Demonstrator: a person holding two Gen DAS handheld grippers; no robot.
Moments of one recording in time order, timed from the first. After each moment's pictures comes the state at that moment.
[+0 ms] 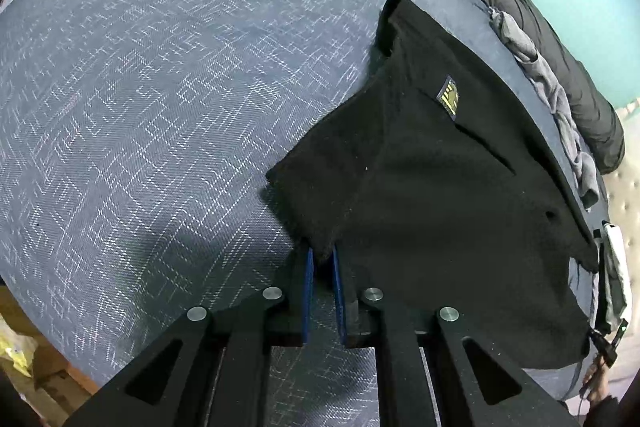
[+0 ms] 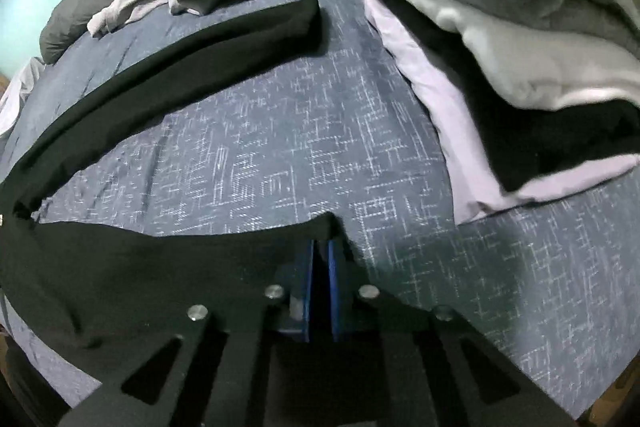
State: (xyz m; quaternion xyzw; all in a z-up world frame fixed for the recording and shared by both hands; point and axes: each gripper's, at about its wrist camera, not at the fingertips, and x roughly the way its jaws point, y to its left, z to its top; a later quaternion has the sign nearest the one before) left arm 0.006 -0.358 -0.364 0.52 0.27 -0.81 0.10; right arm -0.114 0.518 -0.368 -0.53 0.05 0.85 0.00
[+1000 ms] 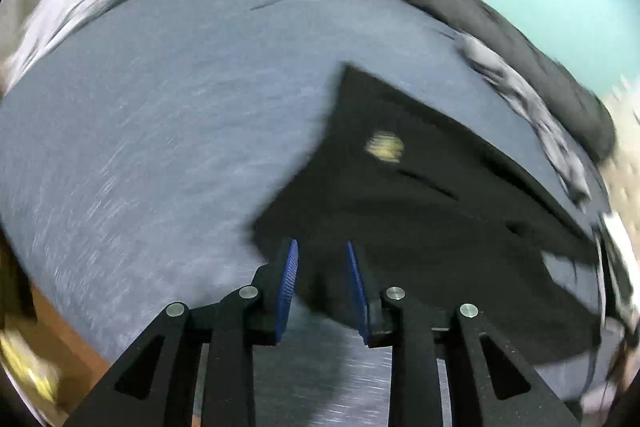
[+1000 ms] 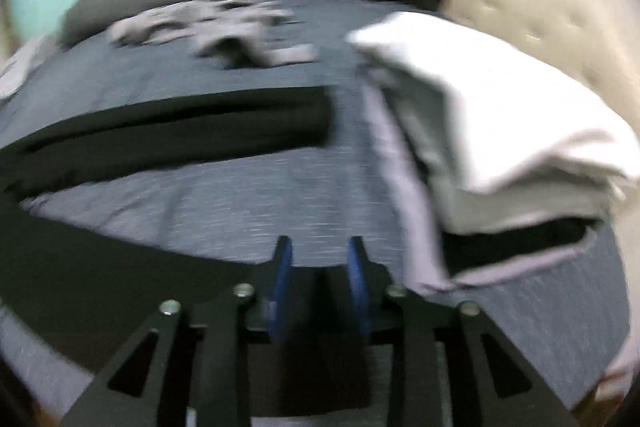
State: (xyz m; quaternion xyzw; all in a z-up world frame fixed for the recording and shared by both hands) left arm -0.007 -0.308 -0.281 0.47 0.19 -0.86 0.08; right arm -0.111 0.478 -0.314 -0.46 -0.05 0.89 -0.04
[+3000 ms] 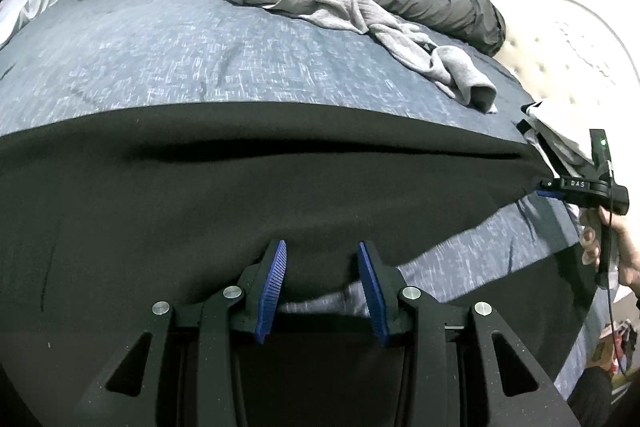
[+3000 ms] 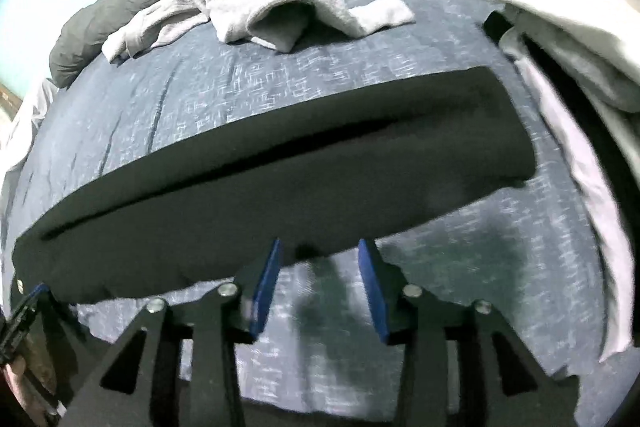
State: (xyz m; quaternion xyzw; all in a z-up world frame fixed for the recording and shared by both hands) left arm -0.186 -0.038 -0.356 0.45 0.09 -0.88 -0.14; right arm -0.255 0.398 -0.368 -0.53 0.10 0.84 -0.04
